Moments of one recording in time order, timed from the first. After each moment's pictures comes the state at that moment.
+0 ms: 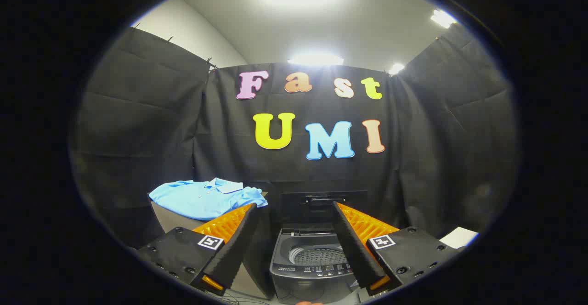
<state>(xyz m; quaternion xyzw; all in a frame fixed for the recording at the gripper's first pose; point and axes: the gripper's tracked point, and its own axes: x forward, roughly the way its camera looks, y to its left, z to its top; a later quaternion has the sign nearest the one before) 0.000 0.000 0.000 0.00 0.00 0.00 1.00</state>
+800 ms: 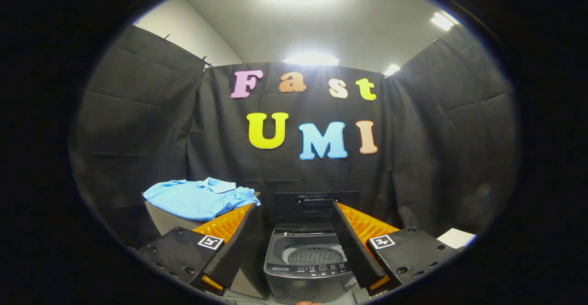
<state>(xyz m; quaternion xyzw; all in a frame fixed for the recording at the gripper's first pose) -0.001 -0.013 0.002 0.00 0.00 -0.02 1.00</state>
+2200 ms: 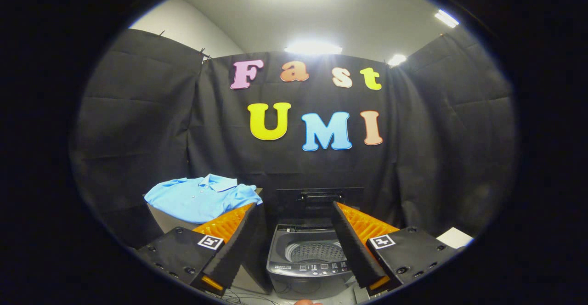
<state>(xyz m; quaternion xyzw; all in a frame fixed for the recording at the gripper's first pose) 0.027 -0.011 0.019 0.00 0.06 0.00 1.00</state>
